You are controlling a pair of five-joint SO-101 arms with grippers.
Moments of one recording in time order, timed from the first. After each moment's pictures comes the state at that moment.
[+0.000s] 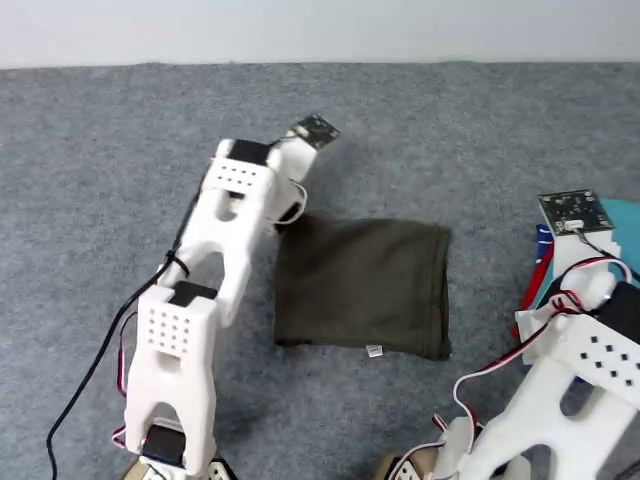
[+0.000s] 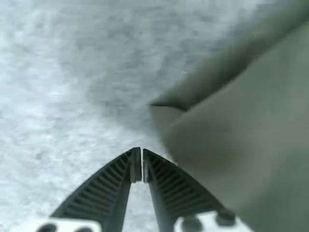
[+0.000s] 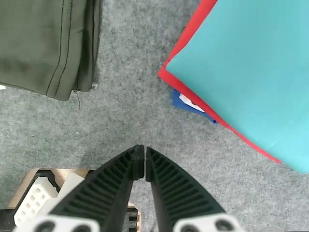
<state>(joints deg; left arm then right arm) 10.4 44.5 -32.3 84.2 -18.1 30.8 -39.6 24.3 100.5 37.7</state>
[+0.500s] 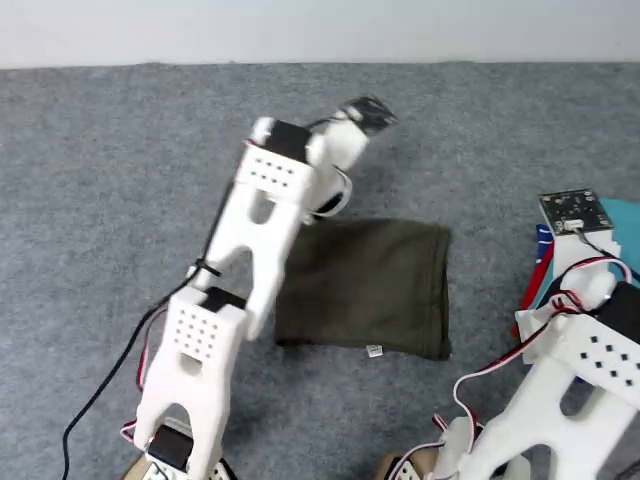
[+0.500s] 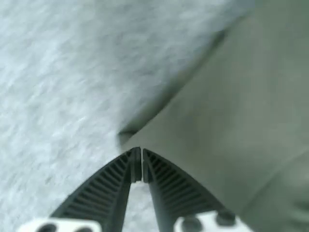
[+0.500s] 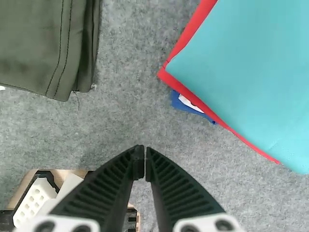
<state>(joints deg) 21.5 47.4 -54.5 98.9 -18.3 30.8 -39.6 24.3 100.1 37.7</state>
